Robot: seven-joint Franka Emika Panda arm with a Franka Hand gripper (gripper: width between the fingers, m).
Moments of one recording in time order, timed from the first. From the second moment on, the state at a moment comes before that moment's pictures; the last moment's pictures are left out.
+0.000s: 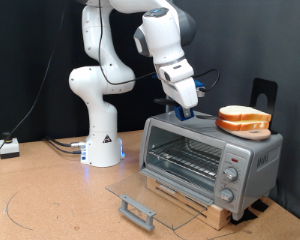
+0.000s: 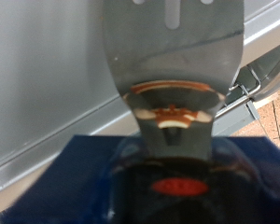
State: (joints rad) arm 0.01 -0.45 0.19 -2.58 0.48 2.23 -0.72
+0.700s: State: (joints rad) arm 0.01 -0.45 0.19 -2.58 0.47 2.26 -0.73
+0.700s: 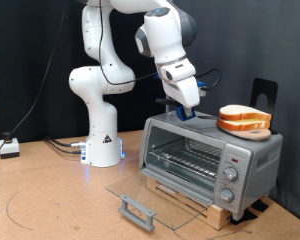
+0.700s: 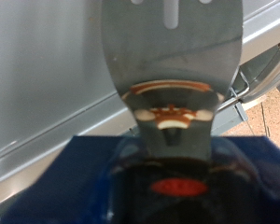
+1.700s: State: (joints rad) arm 0.00 -0.45 0.20 -2.56 0.46 2.27 -0.73
